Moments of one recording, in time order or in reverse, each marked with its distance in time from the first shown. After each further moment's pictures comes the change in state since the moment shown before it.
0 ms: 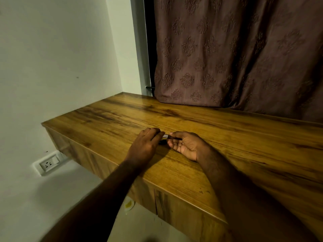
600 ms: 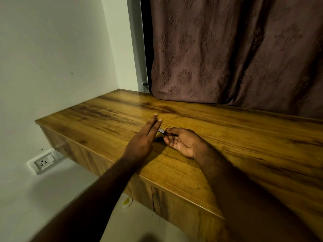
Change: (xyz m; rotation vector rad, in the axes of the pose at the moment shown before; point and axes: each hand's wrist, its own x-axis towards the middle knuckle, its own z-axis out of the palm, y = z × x) left_hand 0.000 -0.001 0.009 -0.182 0.043 -0.051; right_hand -0.003 0.001 0.004 0.017 -0.023 0.001
